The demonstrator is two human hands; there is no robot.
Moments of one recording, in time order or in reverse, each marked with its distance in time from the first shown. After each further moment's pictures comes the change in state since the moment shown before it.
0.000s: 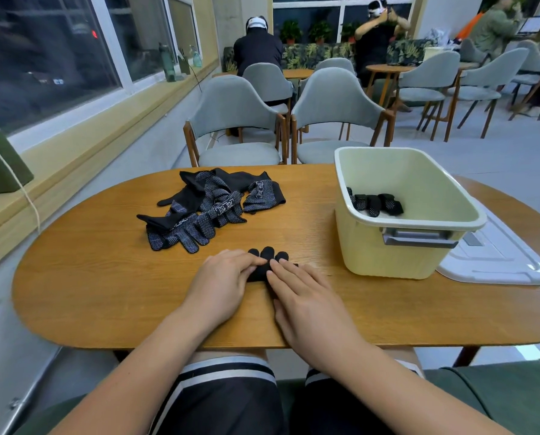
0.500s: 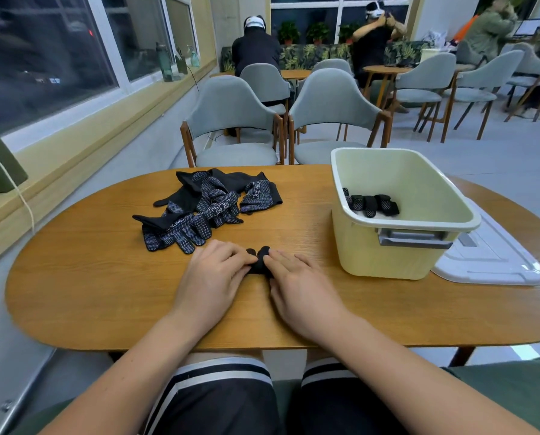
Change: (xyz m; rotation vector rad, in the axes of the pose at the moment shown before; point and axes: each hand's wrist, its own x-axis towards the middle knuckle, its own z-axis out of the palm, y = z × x) left_hand -0.007 -0.008 -0.003 0.138 0.214 0.187; right_hand 0.038 0.013 0.005 0.103 -0.160 0.113
